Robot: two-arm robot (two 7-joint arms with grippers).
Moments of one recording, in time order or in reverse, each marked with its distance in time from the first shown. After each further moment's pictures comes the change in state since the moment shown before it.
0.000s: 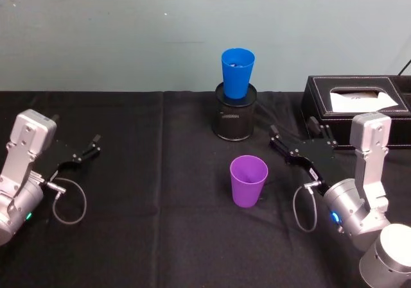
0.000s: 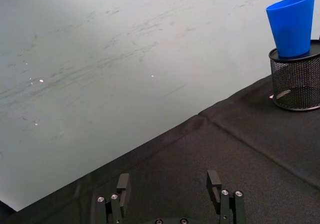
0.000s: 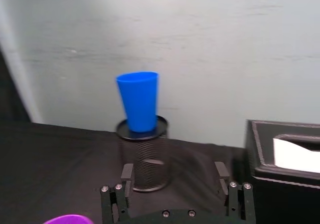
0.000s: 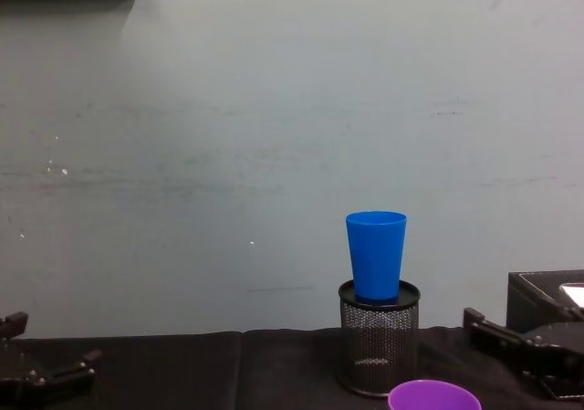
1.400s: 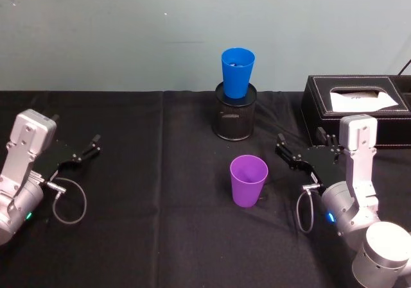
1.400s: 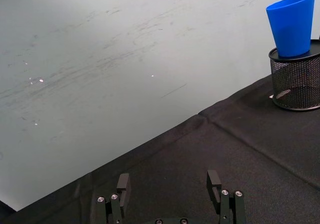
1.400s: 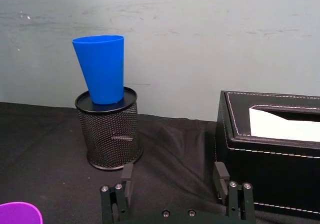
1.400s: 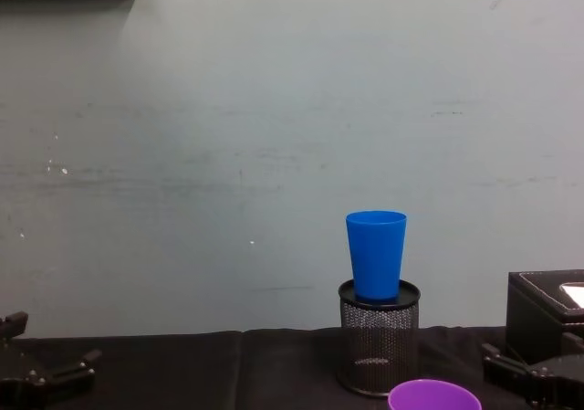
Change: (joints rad) left arm 0.000 0.000 0.000 0.000 0.000 0.000 0.000; right arm 0.029 -0.055 0.024 0.069 -0.105 0.076 -0.113
